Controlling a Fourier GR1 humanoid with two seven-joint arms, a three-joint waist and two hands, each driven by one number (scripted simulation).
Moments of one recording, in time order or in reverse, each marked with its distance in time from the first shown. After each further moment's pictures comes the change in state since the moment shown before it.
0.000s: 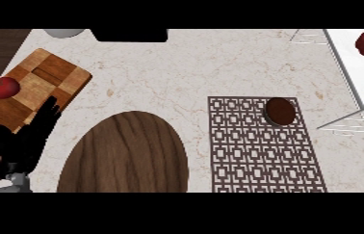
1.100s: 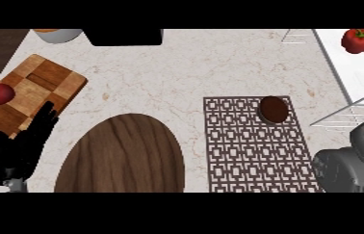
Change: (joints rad) left arm 0.033 -0.011 0.018 -0.010 -0.005 0.003 0.001; right arm -0.075 0.296 0.181 -0.783 0.102 0.071 0.015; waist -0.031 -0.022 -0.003
